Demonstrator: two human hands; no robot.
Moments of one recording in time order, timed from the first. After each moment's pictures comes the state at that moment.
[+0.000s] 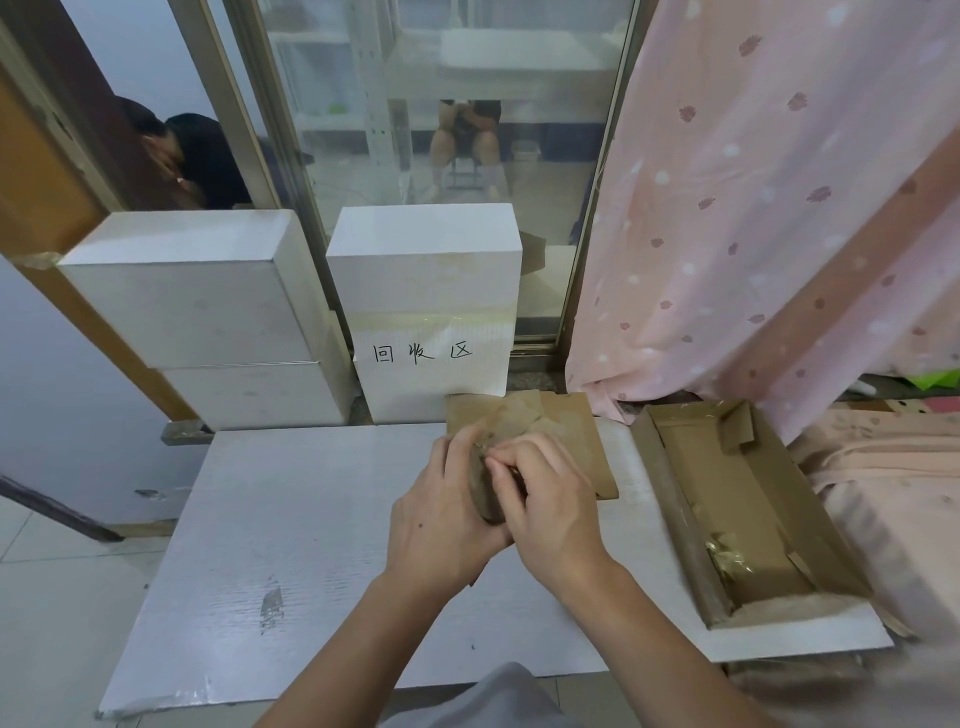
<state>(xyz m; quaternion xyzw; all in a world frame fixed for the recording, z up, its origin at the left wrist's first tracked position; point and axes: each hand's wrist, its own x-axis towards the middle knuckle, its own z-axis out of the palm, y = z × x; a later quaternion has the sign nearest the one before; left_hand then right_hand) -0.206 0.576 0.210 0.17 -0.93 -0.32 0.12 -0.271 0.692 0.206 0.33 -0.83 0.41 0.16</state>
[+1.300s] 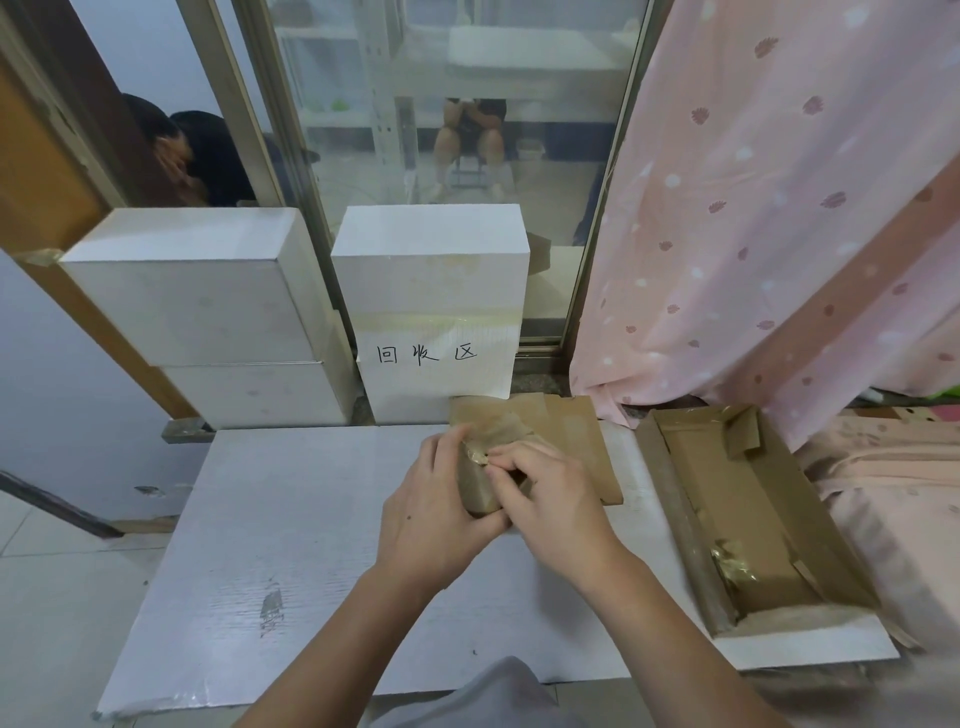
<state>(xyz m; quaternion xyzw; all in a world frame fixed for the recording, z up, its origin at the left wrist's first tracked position) -0.214 0.555 0.199 0.19 -0.92 -0.33 0.11 -0.286 0.689 0.215 0.33 -0.83 0.45 0.01</state>
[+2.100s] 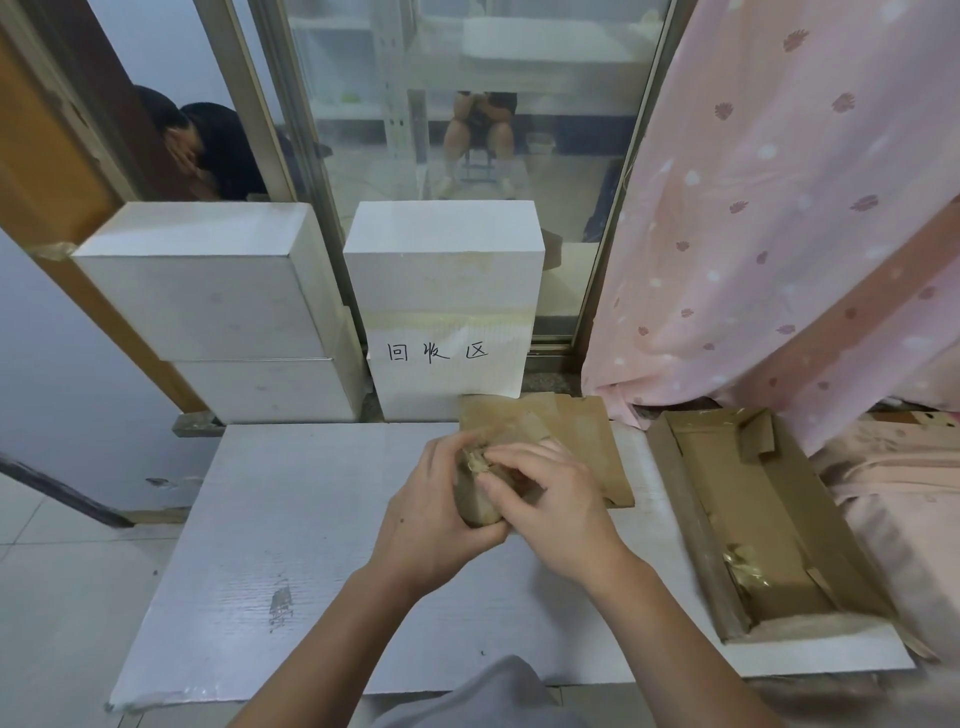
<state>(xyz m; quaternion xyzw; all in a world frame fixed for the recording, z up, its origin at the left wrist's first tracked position) -0.208 0.533 0.189 0.14 -0.90 -0.39 0.12 -0.288 0.680 0.213 0.33 -0.82 0.46 0.00</state>
